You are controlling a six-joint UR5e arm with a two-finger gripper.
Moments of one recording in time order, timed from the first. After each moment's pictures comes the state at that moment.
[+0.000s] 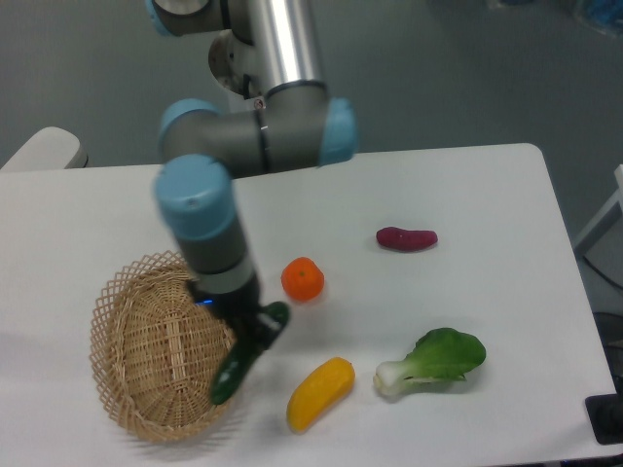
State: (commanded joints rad) arm 2.34 -1.98 -1.46 -1.05 1.64 1.05
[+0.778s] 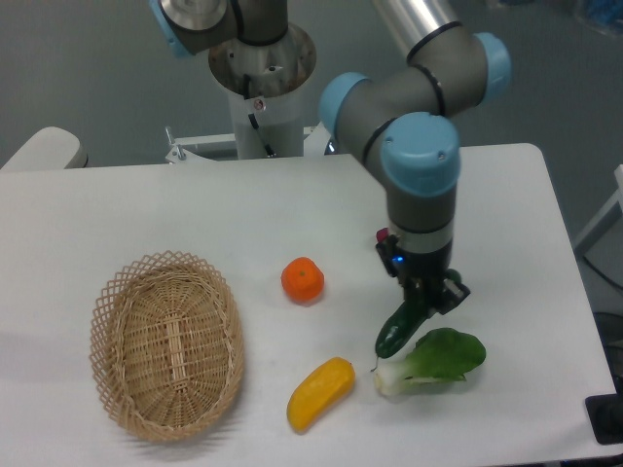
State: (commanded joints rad) arm 2.58 -1.98 -1.45 -1.06 1.61 1.47
